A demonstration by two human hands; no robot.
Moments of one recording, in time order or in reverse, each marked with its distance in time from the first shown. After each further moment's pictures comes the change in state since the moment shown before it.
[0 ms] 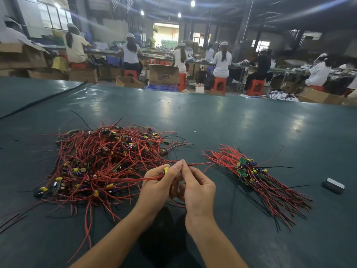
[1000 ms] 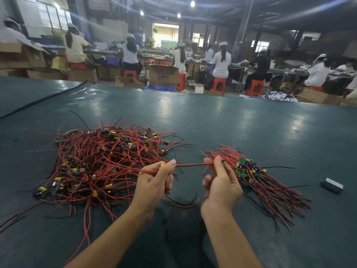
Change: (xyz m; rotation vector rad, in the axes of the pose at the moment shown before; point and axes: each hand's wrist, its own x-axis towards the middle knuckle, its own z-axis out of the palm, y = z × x) left_hand 0.002 0.001 -0.007 0.065 0.105 0.046; right_hand 0.029 -0.013 -0.023 0.294 0.443 -0.043
